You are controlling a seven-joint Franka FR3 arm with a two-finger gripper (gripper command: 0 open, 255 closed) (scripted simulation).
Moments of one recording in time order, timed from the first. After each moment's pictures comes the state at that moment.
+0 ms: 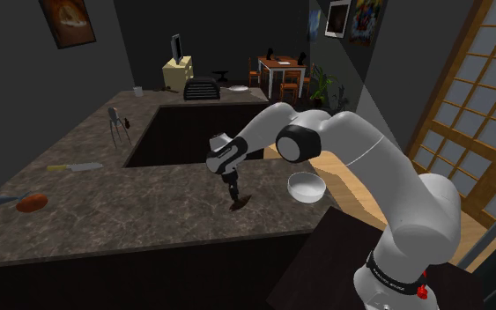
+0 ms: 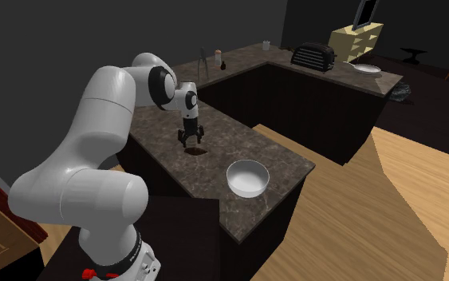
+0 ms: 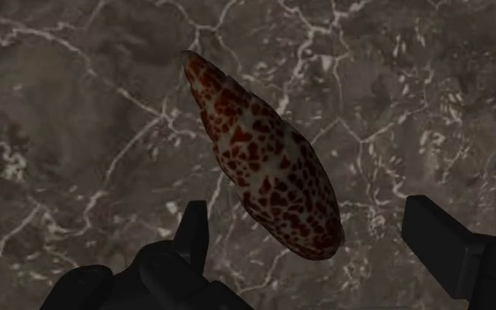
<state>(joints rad) -0.01 1.03 -0.10 -1.33 0.03 2.04 -0.87</state>
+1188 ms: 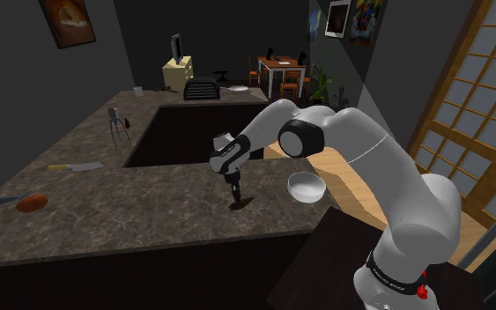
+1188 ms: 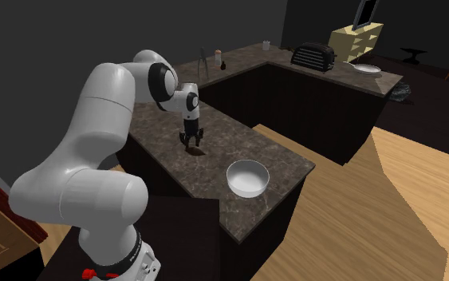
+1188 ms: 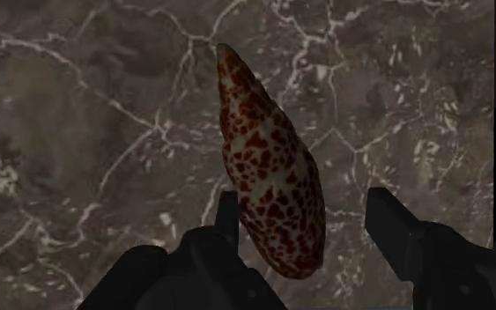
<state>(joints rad) -0.03 0.98 -0.09 -1.41 0.05 2.10 -0.90</state>
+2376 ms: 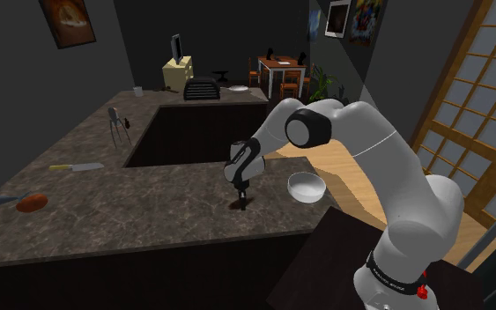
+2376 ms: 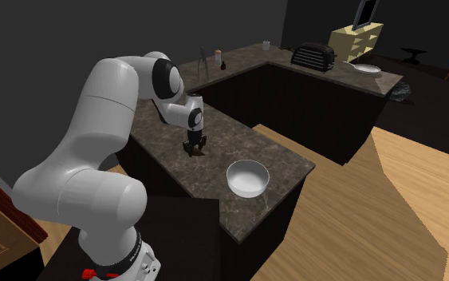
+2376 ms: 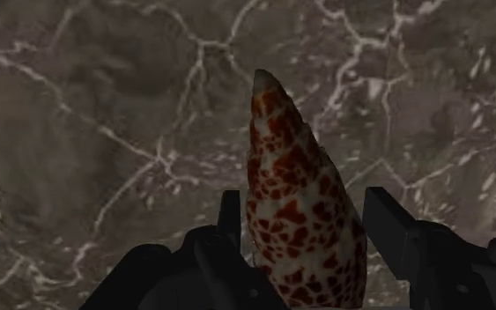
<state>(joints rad) -0.11 0.92 -0.04 -1.69 0.12 2.49 -1.02</state>
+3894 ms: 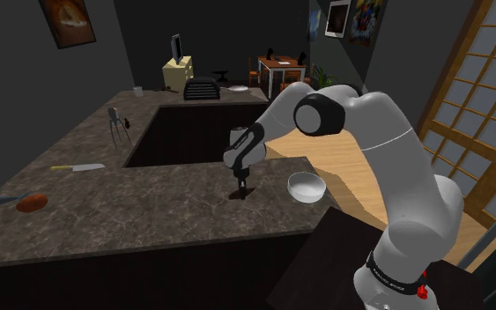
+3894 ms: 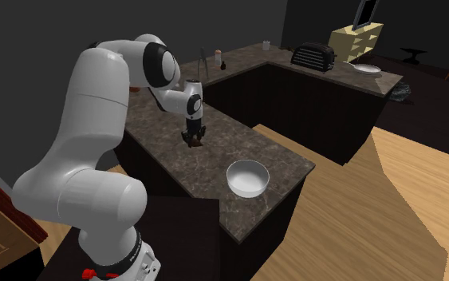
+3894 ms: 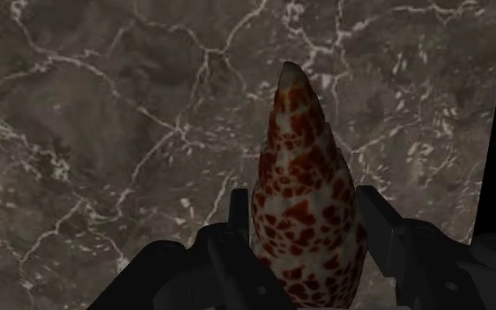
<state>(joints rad) -0.10 0.76 -0.05 -1.75 0.11 2.41 -1.01</state>
